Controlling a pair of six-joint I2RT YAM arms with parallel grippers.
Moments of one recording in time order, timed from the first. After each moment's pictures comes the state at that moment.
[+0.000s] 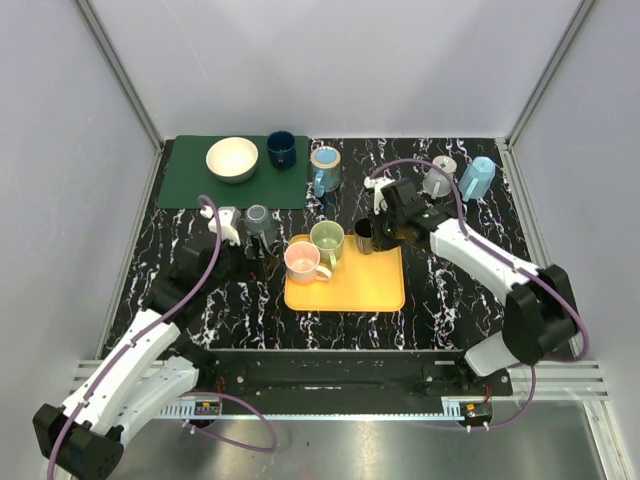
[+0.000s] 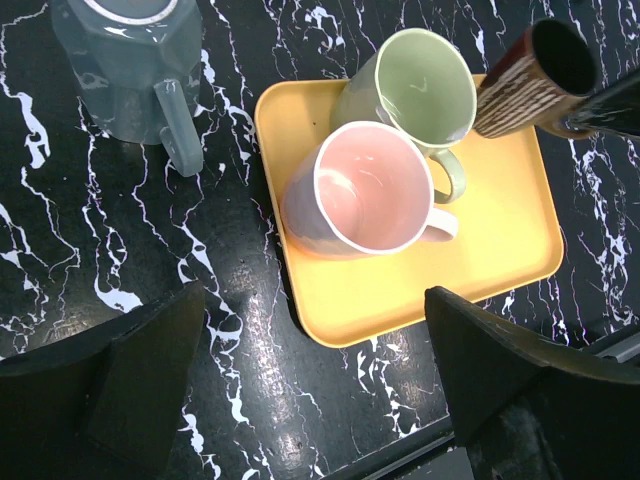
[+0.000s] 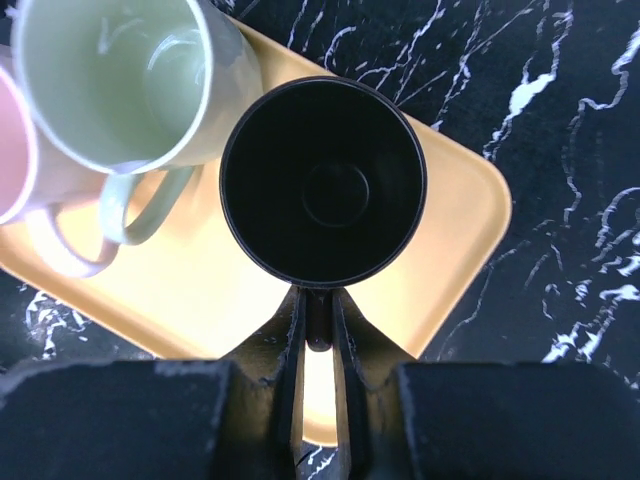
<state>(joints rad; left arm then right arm) -0.45 0.74 0.66 -0.45 0.06 -0.43 0.54 1.53 1.11 -0.49 -0.07 0.11</state>
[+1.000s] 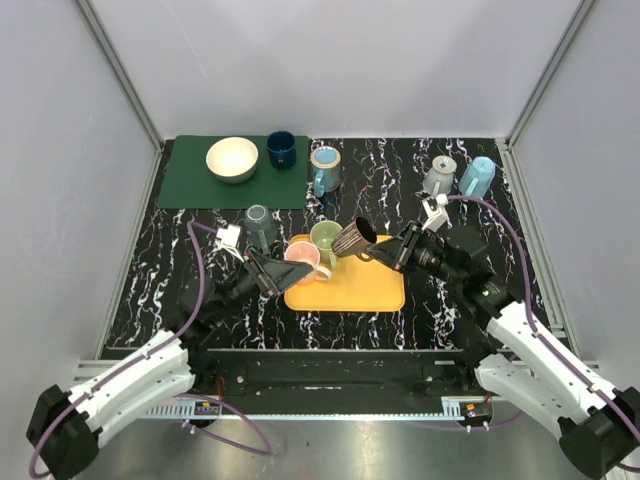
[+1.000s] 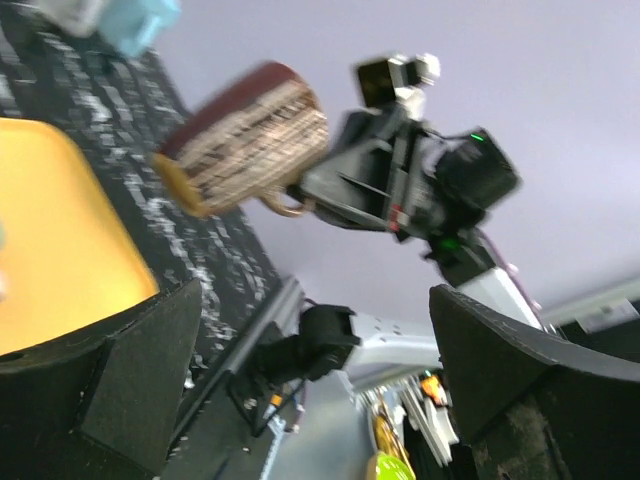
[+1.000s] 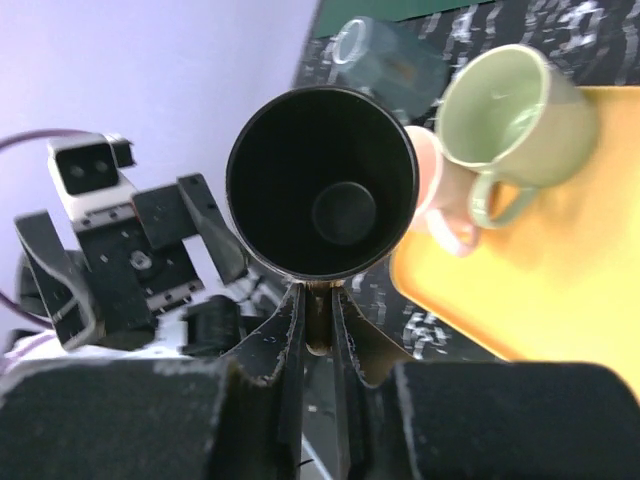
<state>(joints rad) -0.66 0.62 0.26 0.50 0.27 -1.14 0.54 0.81 0.68 -0.12 -0.34 0.84</state>
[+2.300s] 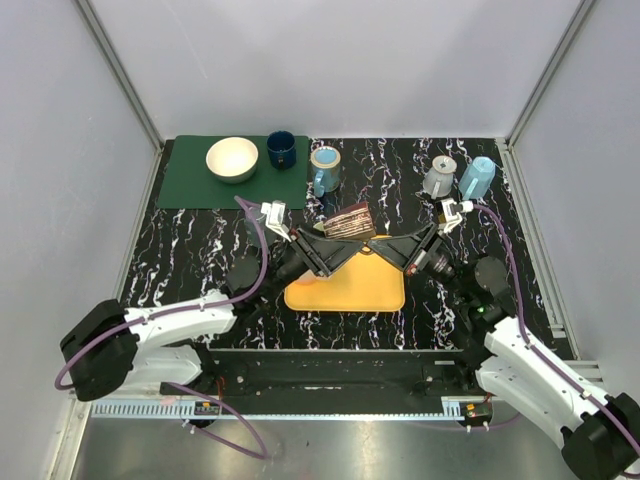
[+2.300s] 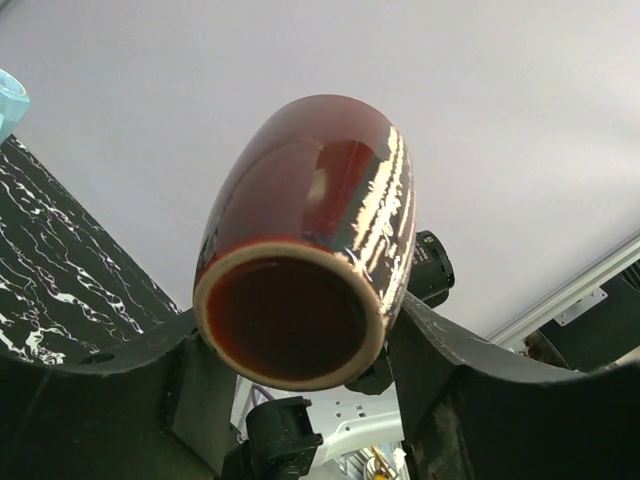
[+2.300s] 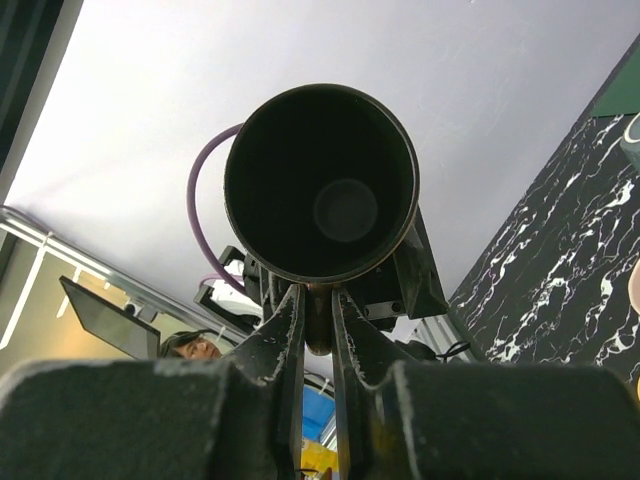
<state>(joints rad) -0.97 1.19 0.54 1.05 0.06 -1.01 0.54 0.72 0.42 0.70 -0.46 1.32</state>
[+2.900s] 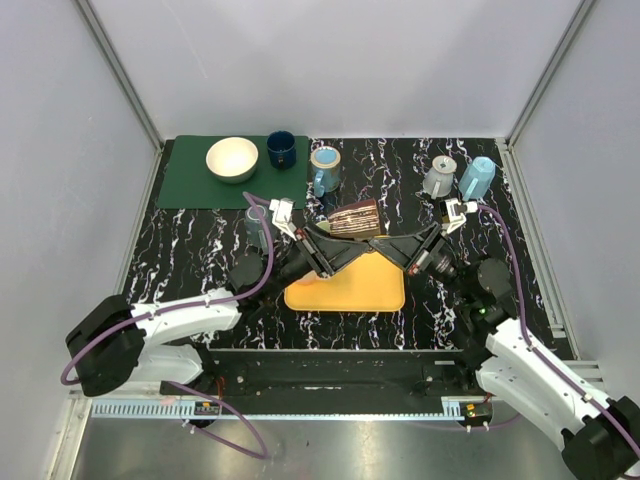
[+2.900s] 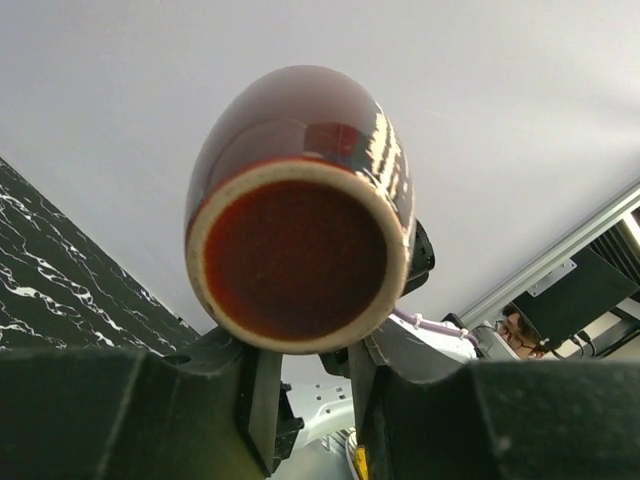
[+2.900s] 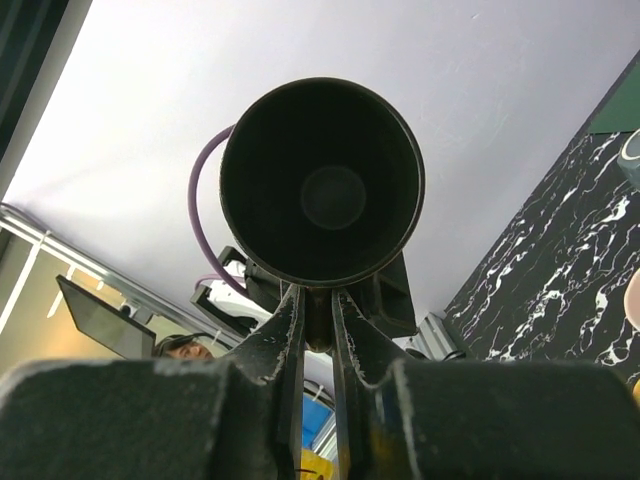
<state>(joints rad) -0.97 1.23 0.58 1.09 0.14 -1.04 0.54 0.71 0.42 0.71 -0.45 1.31</state>
